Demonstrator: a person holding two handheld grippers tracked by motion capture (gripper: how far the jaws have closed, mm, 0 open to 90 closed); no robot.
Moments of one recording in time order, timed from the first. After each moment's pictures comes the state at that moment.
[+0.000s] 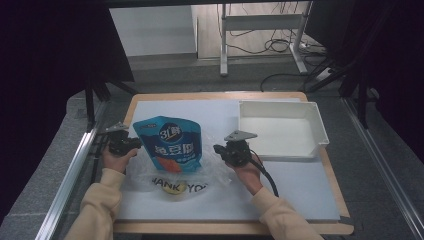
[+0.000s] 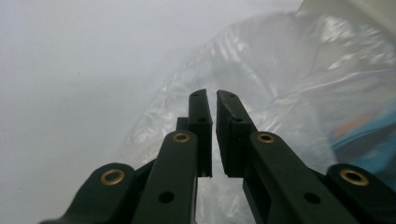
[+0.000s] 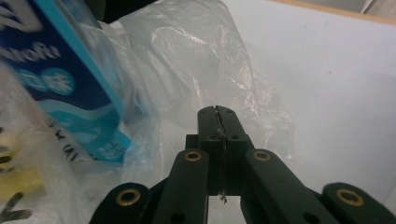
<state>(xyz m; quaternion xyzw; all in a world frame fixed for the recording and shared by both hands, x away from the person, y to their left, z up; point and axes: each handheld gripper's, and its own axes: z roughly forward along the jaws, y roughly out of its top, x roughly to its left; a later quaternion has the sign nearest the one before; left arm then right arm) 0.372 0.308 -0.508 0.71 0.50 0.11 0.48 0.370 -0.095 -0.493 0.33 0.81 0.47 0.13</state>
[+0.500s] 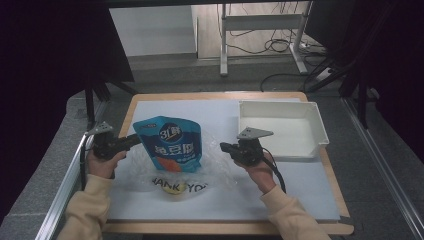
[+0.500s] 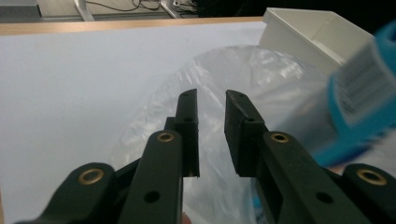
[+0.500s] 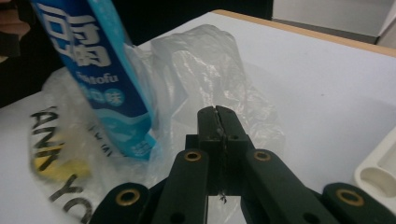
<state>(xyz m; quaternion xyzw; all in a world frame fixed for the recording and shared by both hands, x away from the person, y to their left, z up) 0.326 0.316 -0.469 0.71 0.47 0.13 0.51 0.359 -0.125 -0.464 0.30 0.80 0.50 0.11</state>
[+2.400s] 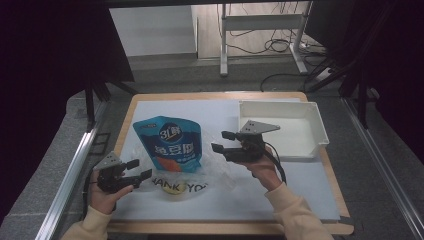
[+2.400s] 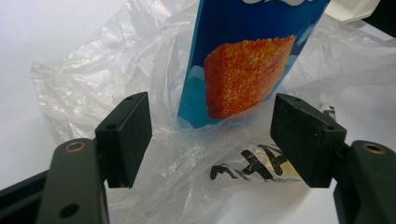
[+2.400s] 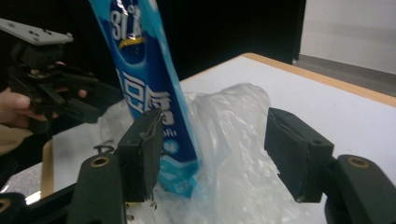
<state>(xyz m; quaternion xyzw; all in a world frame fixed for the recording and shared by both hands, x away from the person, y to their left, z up) 0.258 0.282 -0.497 0.75 0.45 0.14 0.47 0.350 -0.122 -0.424 0.25 0.78 0.56 0.09</state>
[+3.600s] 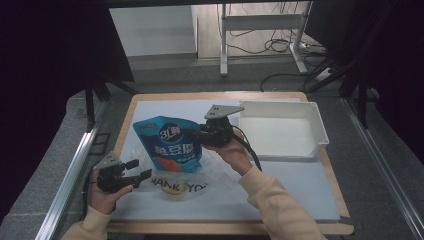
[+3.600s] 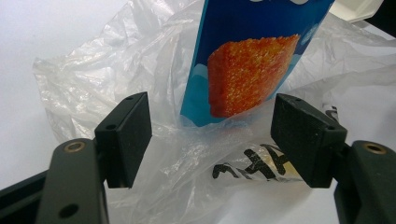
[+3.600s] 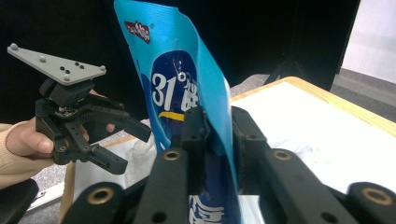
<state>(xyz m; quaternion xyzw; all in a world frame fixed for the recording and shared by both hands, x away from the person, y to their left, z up) 0.258 0.284 -0.498 0.74 0.45 0.14 0.47 0.373 -0.041 -0.396 0.18 0.80 0.57 0.05</state>
